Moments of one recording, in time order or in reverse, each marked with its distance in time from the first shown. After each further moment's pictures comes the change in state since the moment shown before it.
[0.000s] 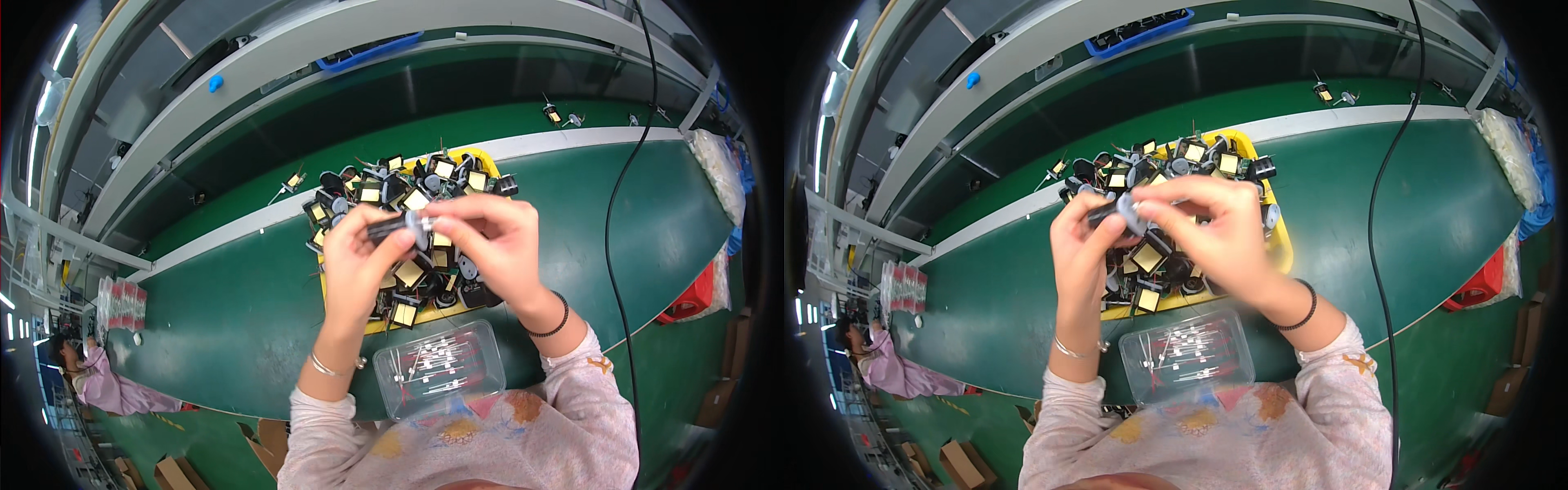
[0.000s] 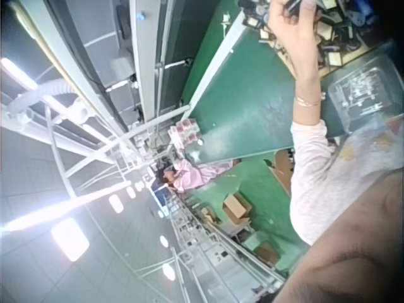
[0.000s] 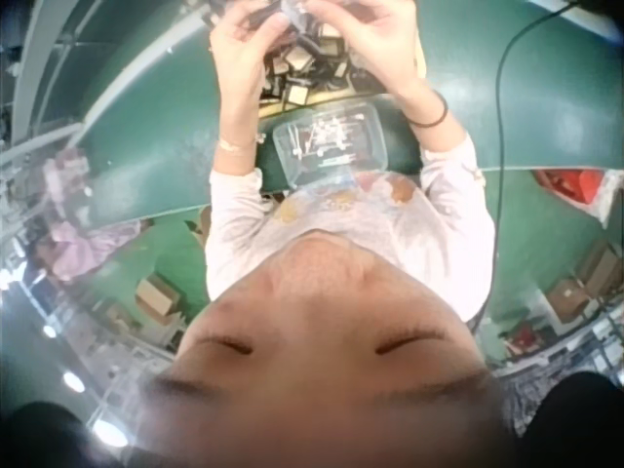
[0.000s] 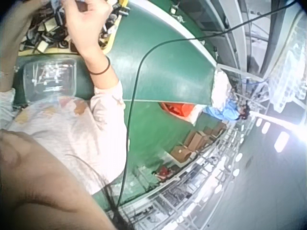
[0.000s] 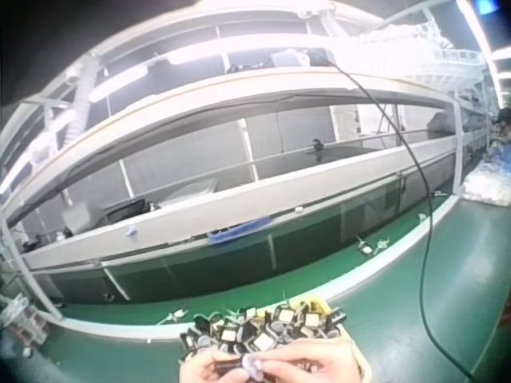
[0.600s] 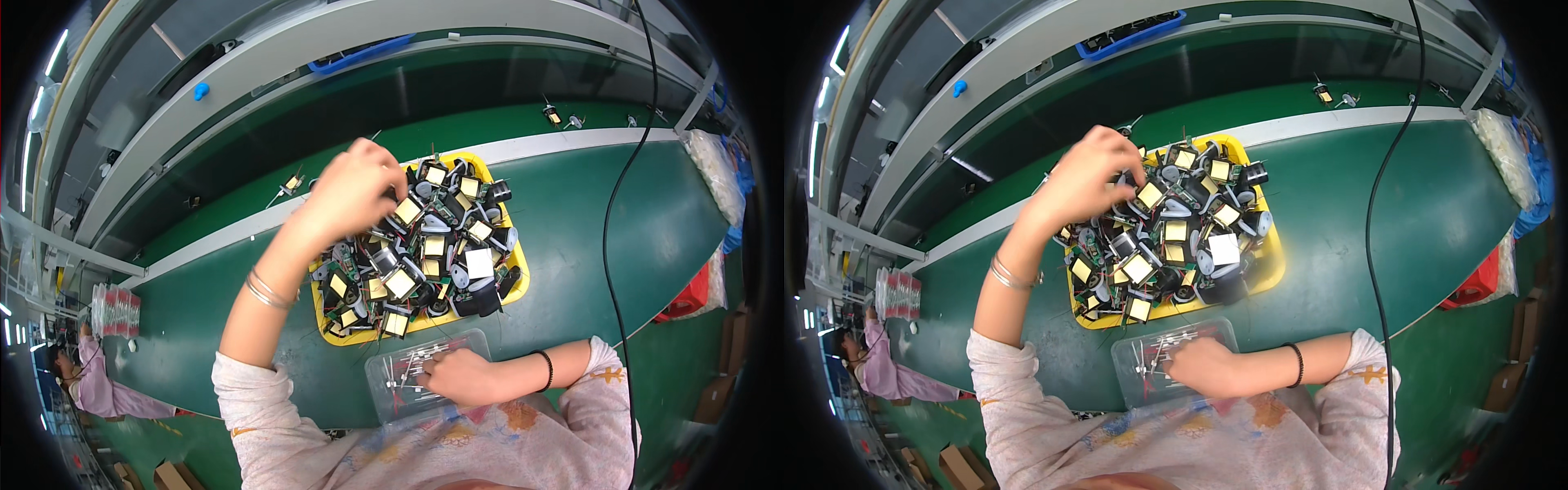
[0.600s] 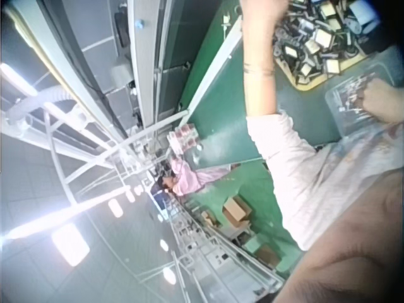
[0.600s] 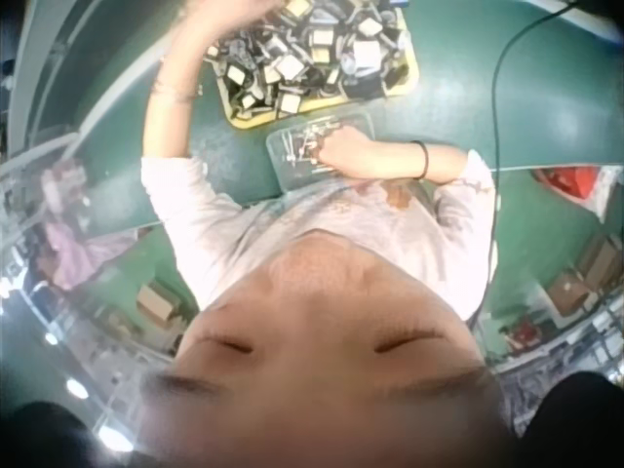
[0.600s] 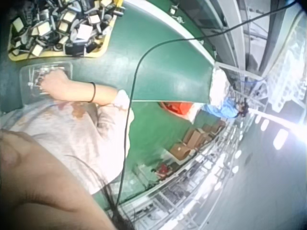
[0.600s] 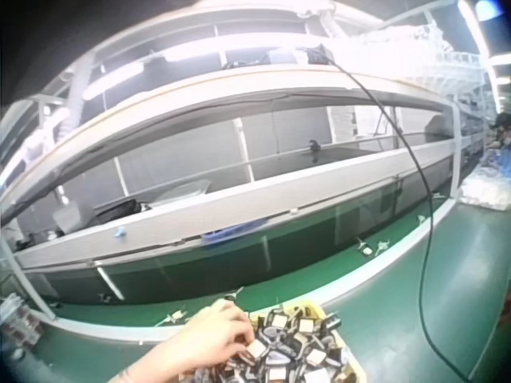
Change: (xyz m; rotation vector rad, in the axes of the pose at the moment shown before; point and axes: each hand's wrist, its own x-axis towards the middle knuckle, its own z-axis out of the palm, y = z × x) left_hand 0.105 0.004 -0.023 1.356 -0.710 0.388; right_hand -0.125 0.029 0.010 -0.805 -1.305 -0.020
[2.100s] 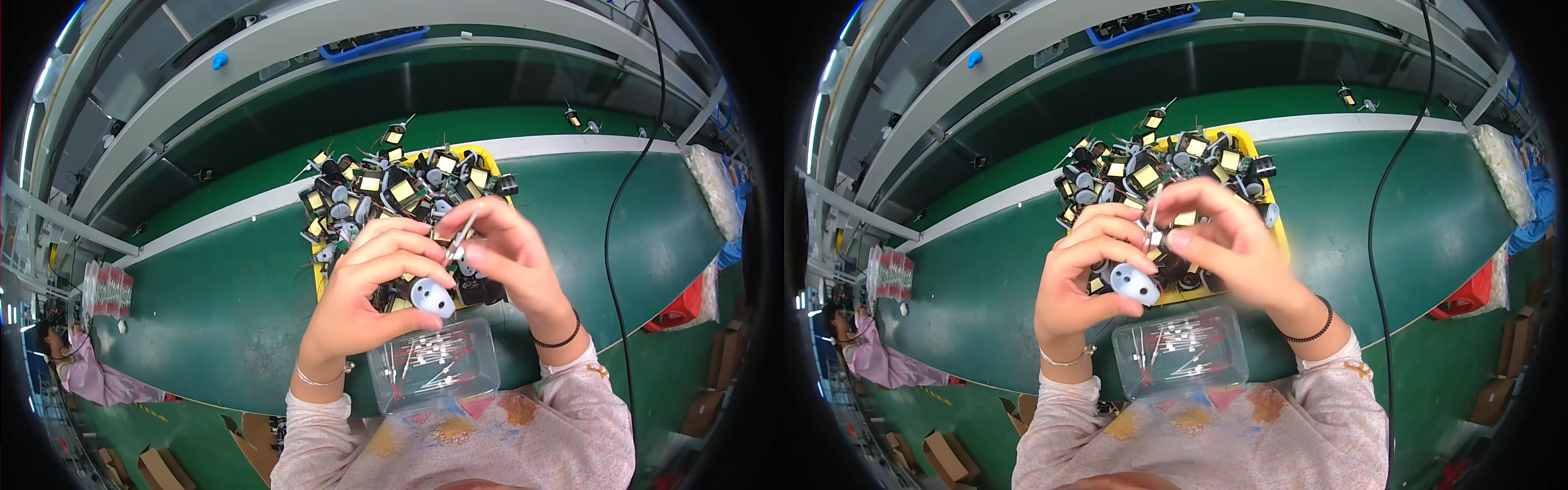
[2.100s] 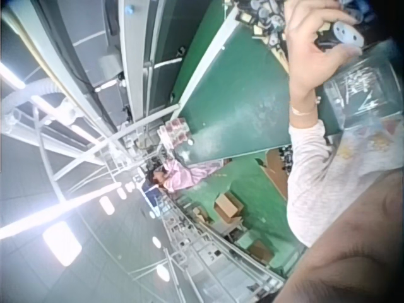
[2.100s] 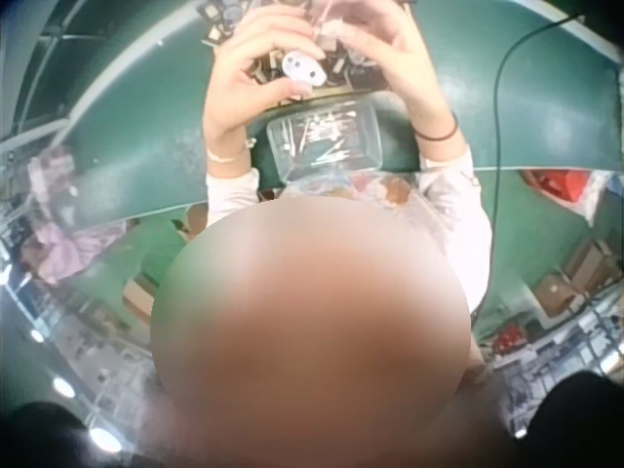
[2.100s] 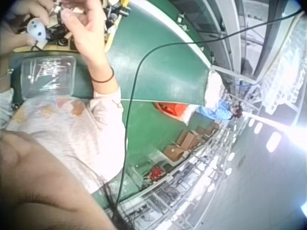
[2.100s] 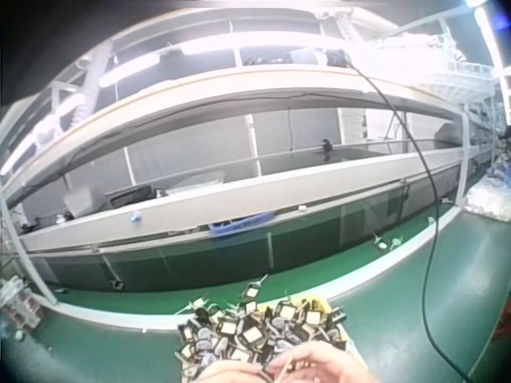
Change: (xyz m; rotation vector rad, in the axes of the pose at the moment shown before) left_hand -0.085 0.087 0.006 -0.857 0.443 0.079; right_hand -0.001 0.033 -0.113 1.203 0.915 -0.111
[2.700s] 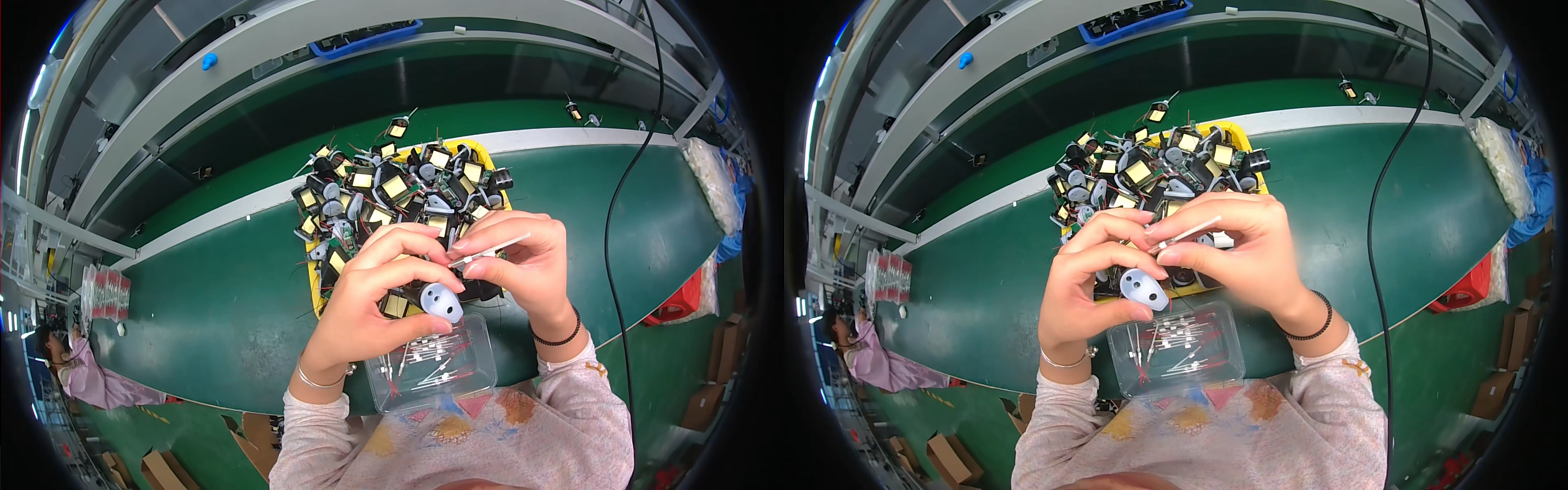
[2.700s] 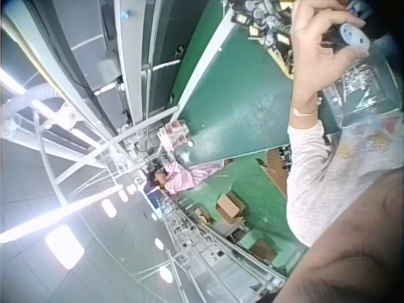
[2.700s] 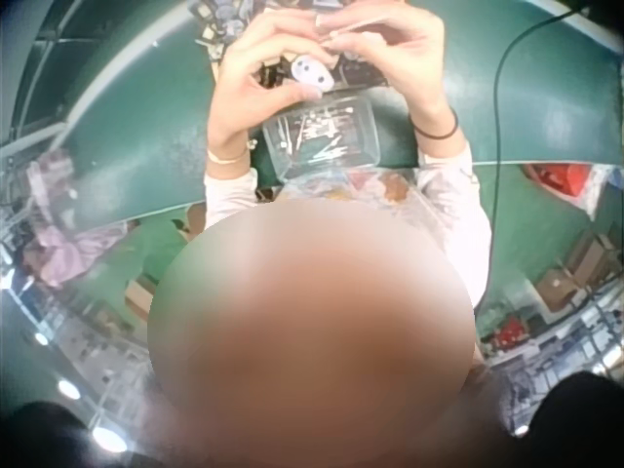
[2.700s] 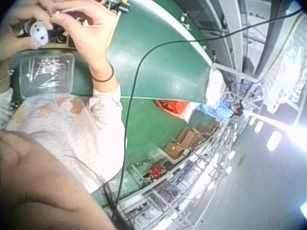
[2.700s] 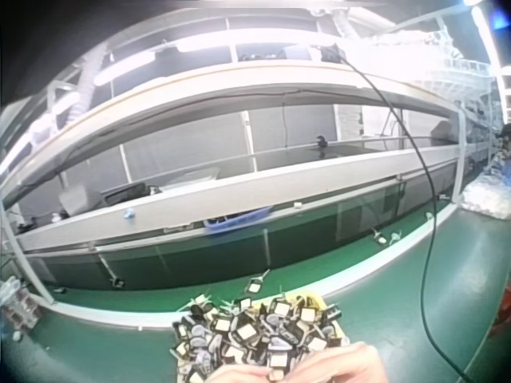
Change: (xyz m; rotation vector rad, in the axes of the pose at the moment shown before) left_hand -0.001 0.002 0.015 0.004 0.040 -0.039; right_hand -0.003 -0.010 -0.002 -0.281 0.116 -0.285
